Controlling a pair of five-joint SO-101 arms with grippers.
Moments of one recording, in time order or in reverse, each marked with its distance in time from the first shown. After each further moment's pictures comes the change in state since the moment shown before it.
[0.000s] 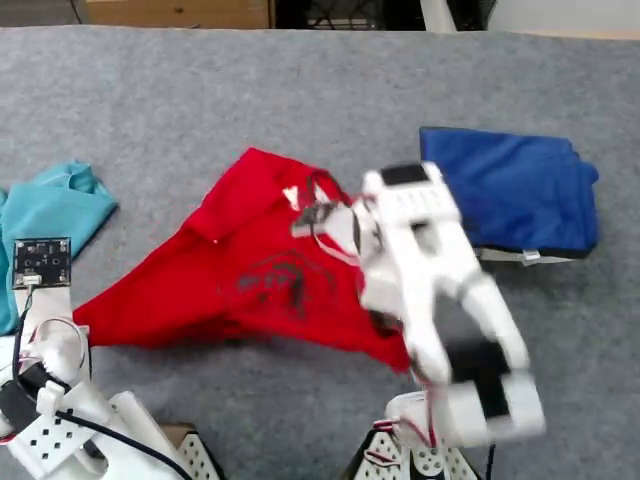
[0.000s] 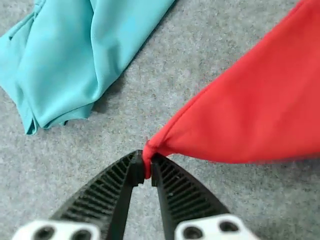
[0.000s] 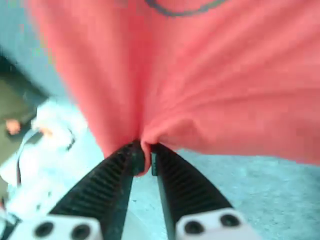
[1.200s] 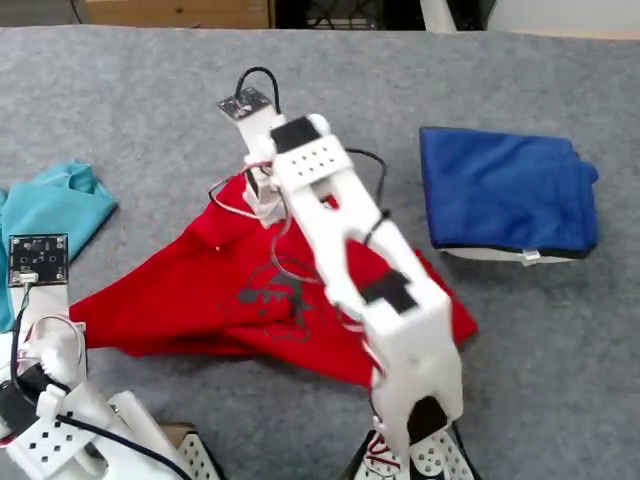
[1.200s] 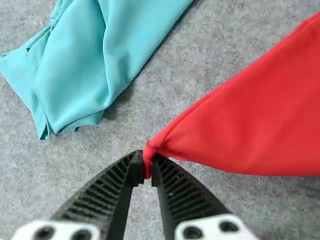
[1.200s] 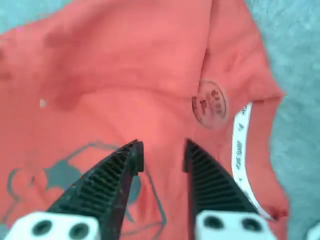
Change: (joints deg) left arm 0.0 0.0 -2.2 0.0 -0.1; right arm -17.8 40.6 -55.9 -13.5 -52.4
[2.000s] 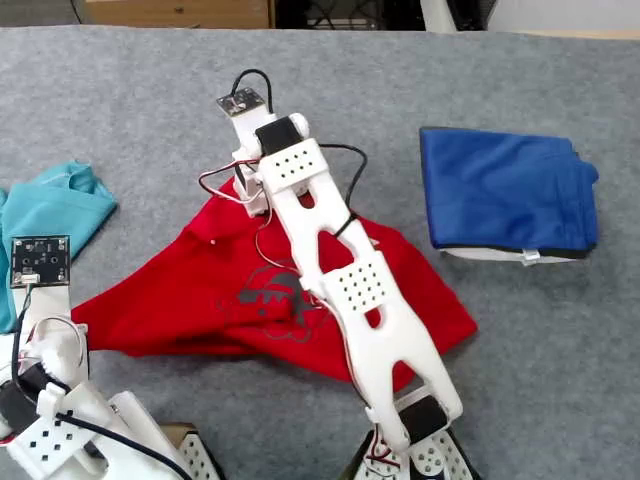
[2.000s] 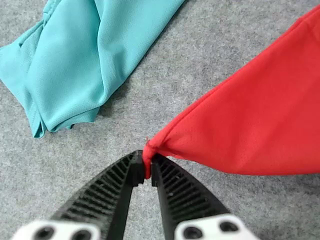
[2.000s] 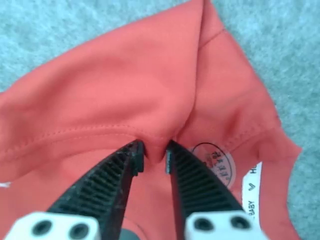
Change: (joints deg) left arm 0.0 0.0 1.1 0.0 0.0; right arm 0.3 35.6 -50.4 13.9 -4.2
